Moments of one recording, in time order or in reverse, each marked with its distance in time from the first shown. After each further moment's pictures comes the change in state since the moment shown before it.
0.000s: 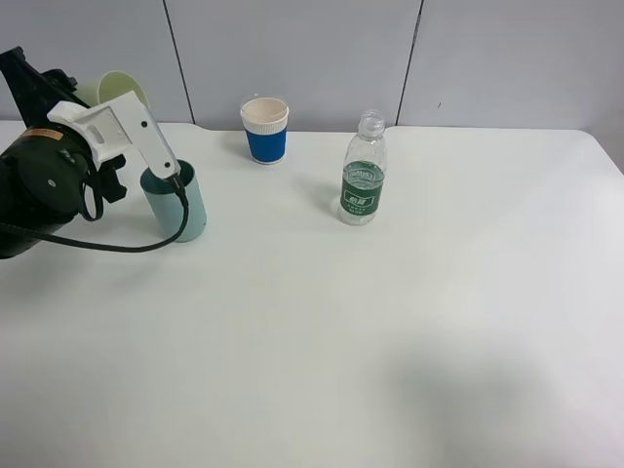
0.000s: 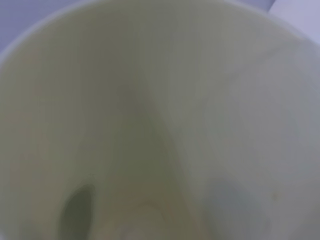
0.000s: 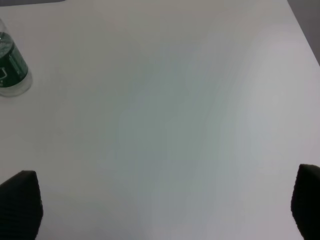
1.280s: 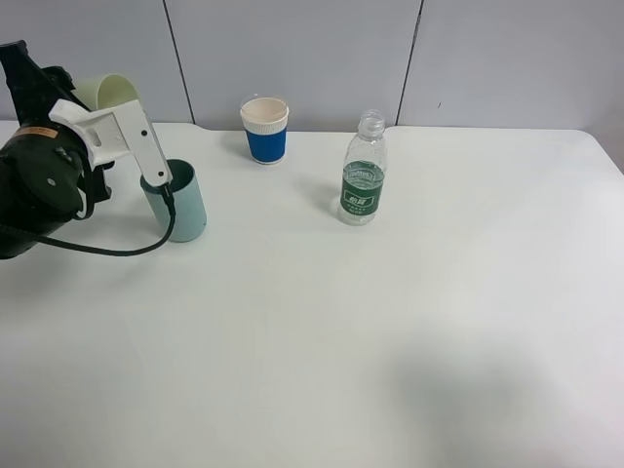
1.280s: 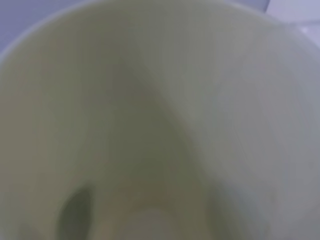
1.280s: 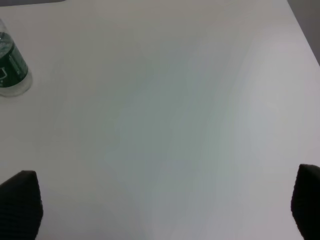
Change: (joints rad) left arm 0.000 0.000 0.000 -0.028 -0.034 0.151; right arm 0.000 0.000 0.000 0.000 0.000 0.000
